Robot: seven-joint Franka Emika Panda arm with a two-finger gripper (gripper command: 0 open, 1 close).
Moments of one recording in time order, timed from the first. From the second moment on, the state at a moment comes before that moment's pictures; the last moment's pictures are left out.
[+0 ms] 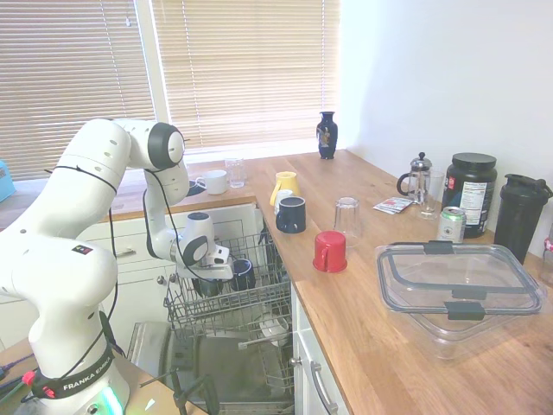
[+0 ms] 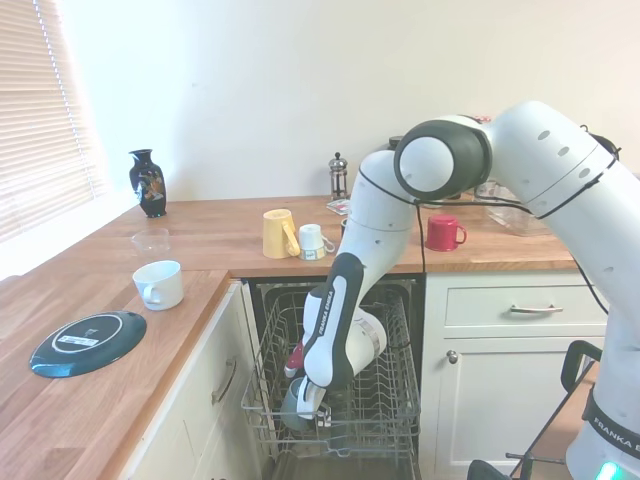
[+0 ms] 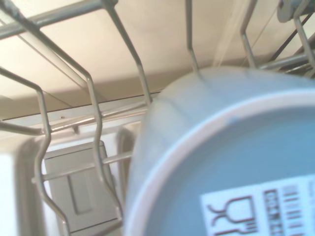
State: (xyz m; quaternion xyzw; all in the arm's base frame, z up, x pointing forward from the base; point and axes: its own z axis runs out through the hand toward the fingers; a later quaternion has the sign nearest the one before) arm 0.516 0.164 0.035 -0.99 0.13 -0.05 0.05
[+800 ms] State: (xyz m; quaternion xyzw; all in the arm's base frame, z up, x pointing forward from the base) arm 0.518 0.155 0.036 -0.99 0.13 -0.04 0.07
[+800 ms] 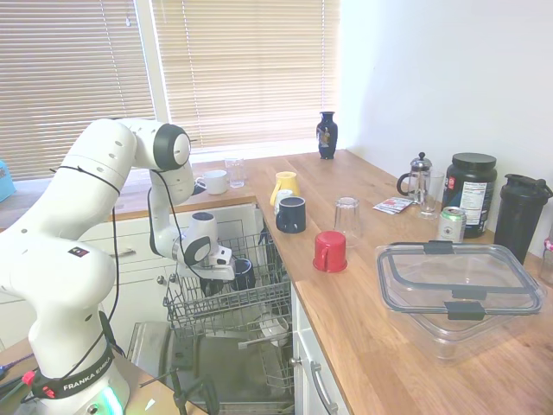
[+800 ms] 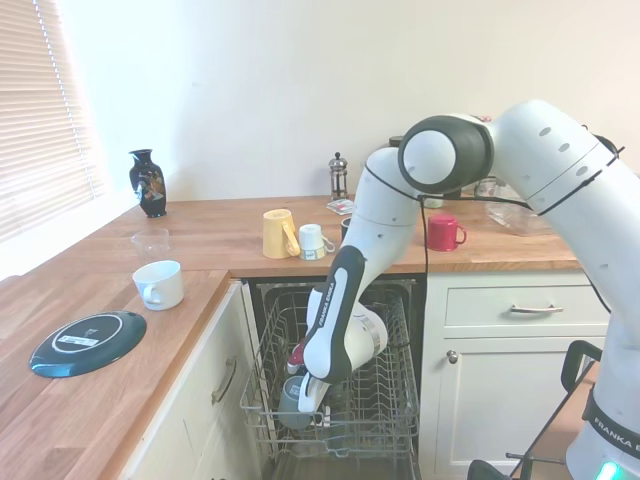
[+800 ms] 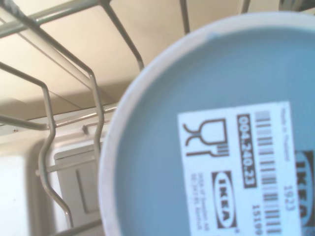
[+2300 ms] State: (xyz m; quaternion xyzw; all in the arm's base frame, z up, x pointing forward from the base) arm 0.494 0.122 0.231 -0.97 0.20 -0.11 0.04
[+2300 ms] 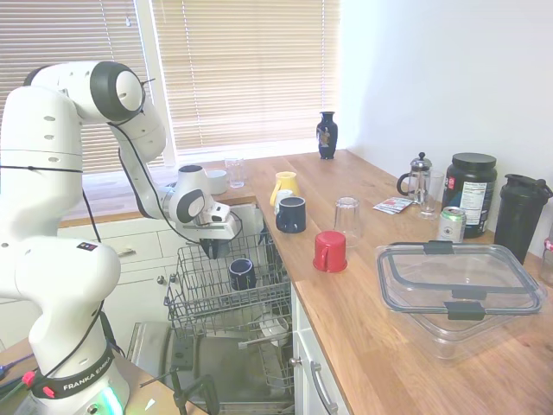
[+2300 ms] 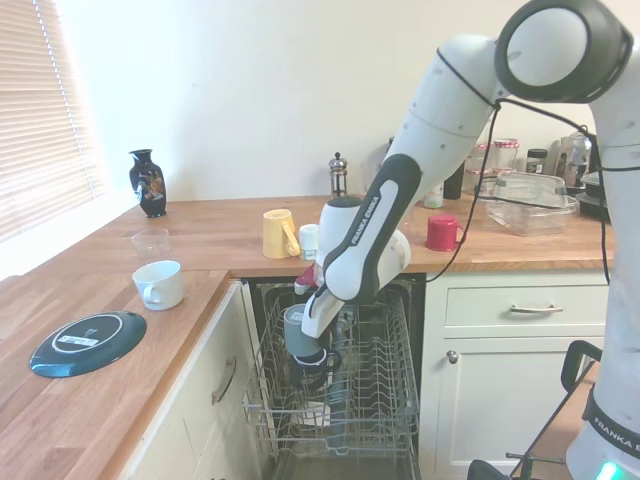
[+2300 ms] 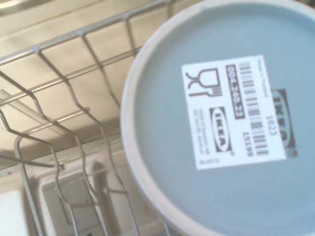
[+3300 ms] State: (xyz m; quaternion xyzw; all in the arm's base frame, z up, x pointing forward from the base) arm 0.467 0.046 0.363 -0.94 0.33 -0.11 0.04
